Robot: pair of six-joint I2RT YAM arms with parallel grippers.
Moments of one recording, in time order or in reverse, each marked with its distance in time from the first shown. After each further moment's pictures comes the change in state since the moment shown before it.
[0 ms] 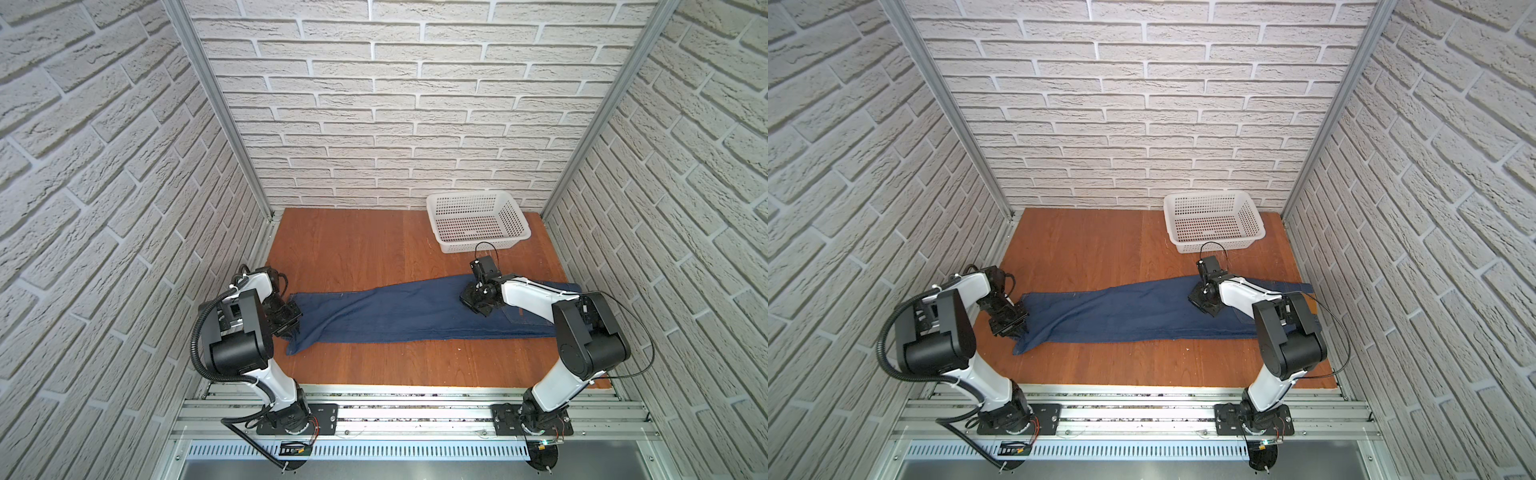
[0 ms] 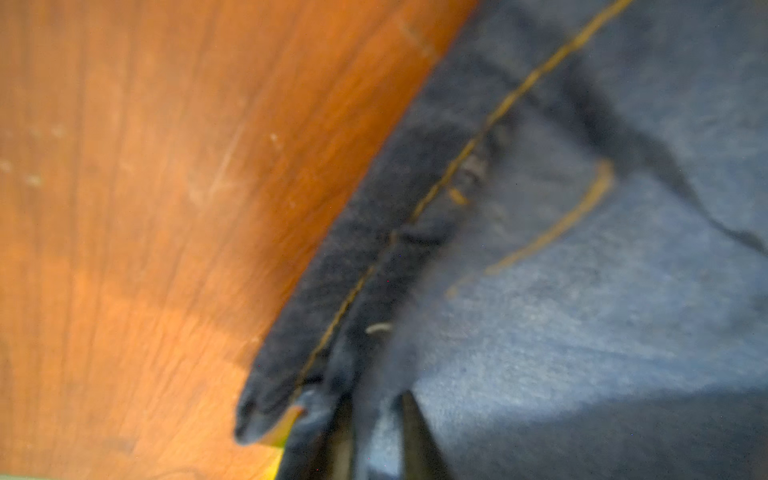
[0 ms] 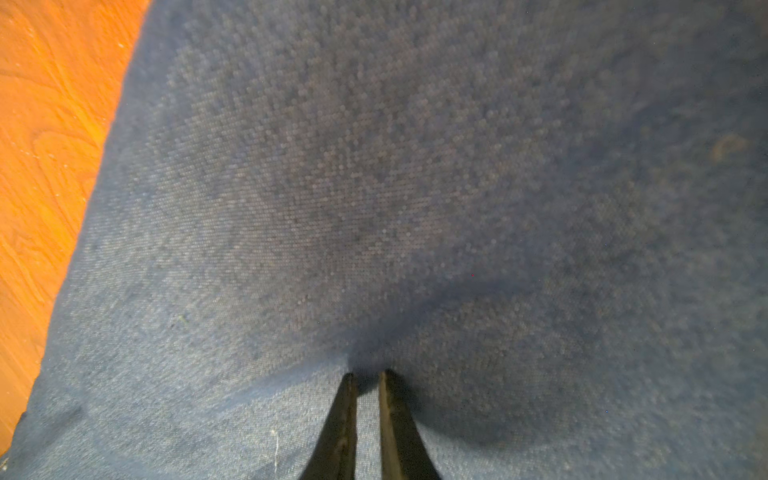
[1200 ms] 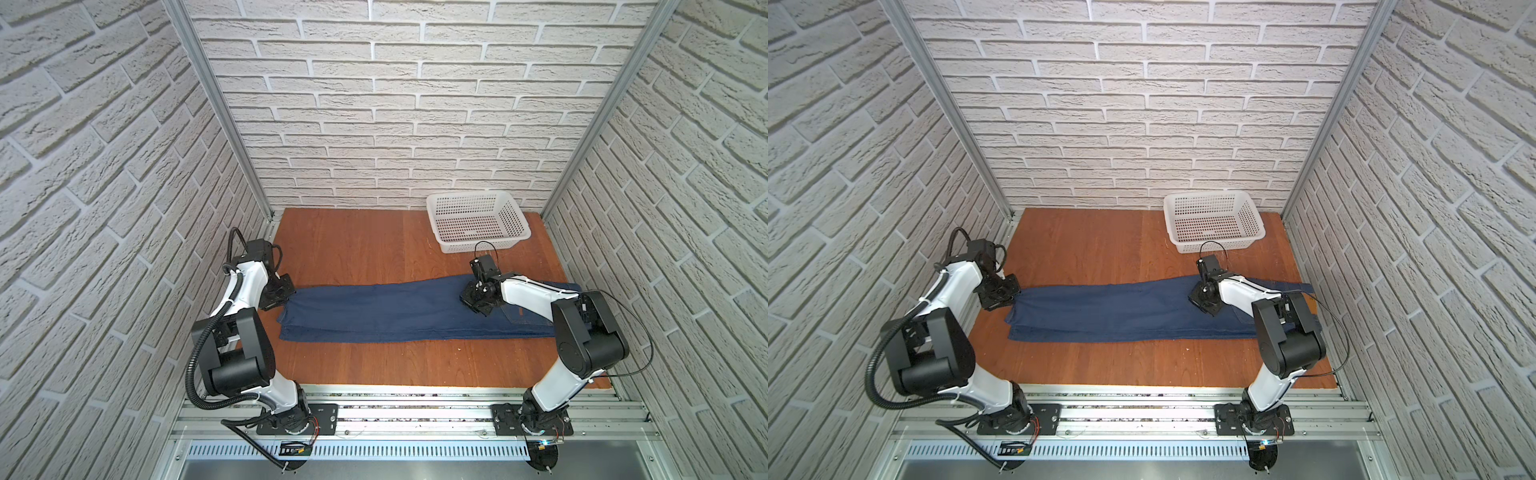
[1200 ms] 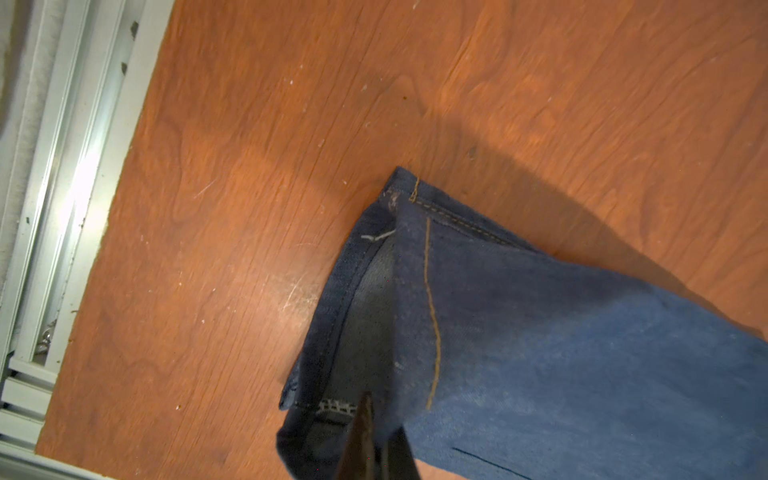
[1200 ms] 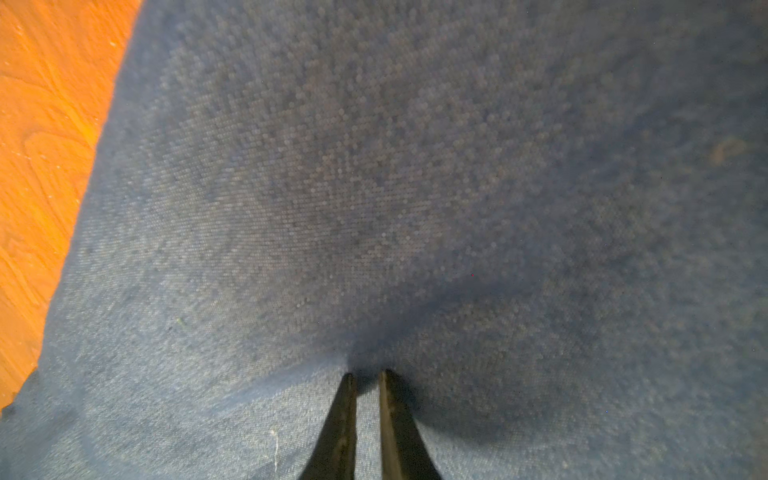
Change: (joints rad) left arm -0.035 -0.127 0.197 0.010 -0.102 0.062; right arm -0.003 0.011 0.020 -0.026 -0.002 -0.001
